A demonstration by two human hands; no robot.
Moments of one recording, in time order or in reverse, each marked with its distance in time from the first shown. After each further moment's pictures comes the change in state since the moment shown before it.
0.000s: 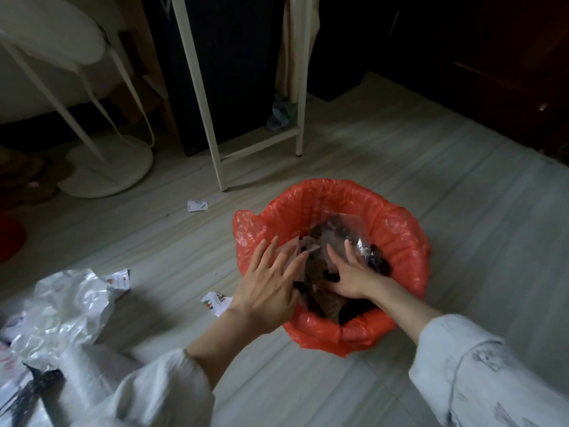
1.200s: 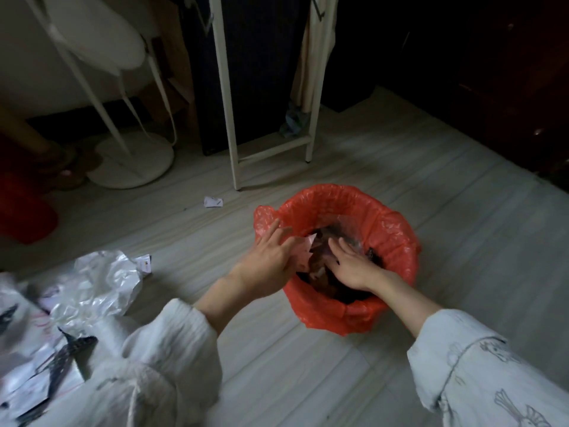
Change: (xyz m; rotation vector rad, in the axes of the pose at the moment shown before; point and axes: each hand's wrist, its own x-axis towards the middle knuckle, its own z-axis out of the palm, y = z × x) left_hand -0.013 -0.022 -0.042 -0.355 0.022 -0.040; right_hand -0.041 -0.030 -0.023 0.013 0.066 -0.078
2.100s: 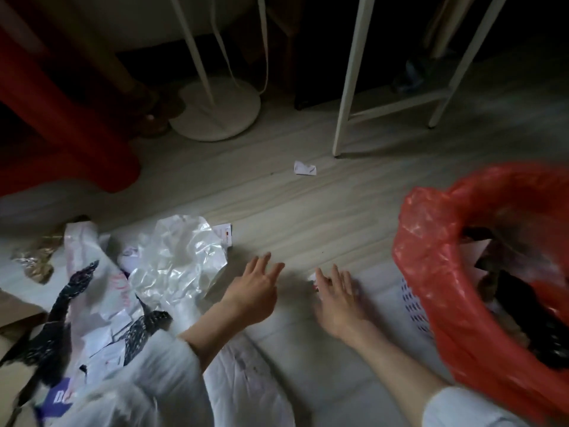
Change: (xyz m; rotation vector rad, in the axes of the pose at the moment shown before) left_hand -0.096 -0.212 0.084 0.010 -0.313 -0.521; right_hand 0.109 -0.161 0.194 -0.252 0.017 -0.157
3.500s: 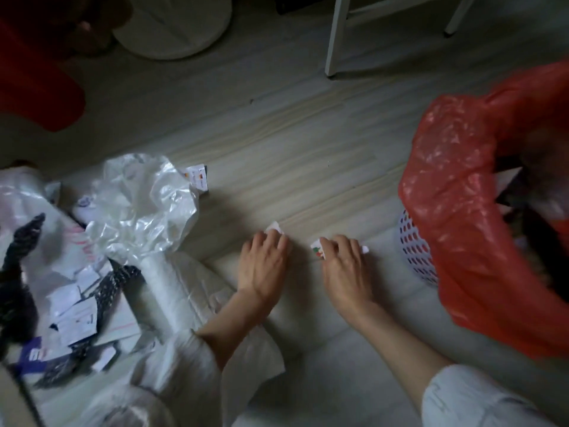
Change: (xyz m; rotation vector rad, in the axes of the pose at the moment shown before) left_hand 0.017 0.025 0.085 0.200 0.292 0.053; right_hand 0.002 0.026 0.059 0.042 0.501 -0.070
